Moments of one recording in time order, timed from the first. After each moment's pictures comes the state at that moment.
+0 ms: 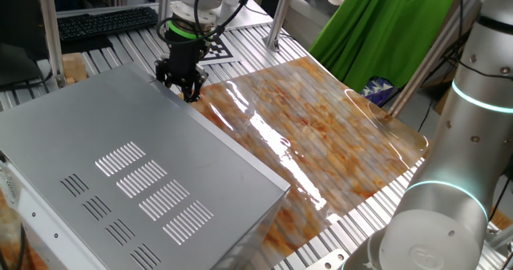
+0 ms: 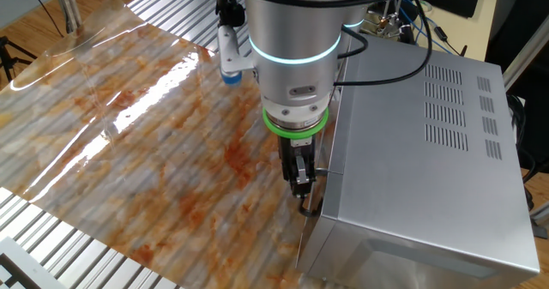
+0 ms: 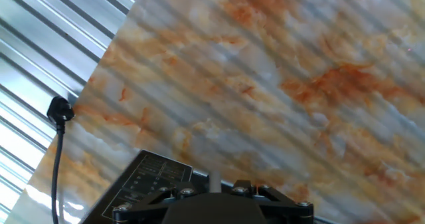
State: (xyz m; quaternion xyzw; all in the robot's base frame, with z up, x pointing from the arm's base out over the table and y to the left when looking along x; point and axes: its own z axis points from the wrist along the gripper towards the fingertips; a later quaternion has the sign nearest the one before) arm 0.557 0.149 0.180 -0.43 -0.90 -0.05 0.07
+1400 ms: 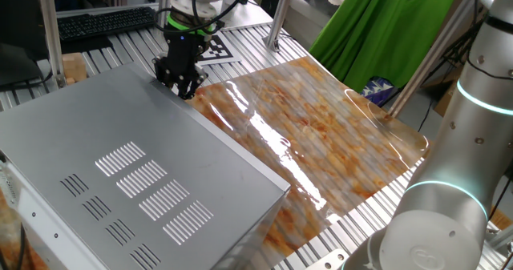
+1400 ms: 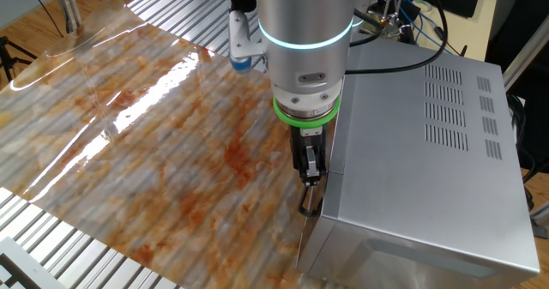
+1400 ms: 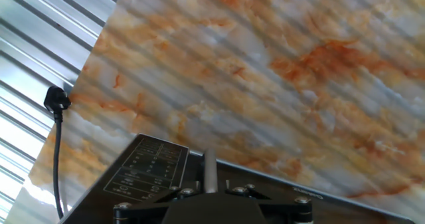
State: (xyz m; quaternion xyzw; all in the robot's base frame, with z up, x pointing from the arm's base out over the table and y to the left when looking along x) arm 0.542 0.158 0.196 -0.46 -0.88 -0.05 0.08
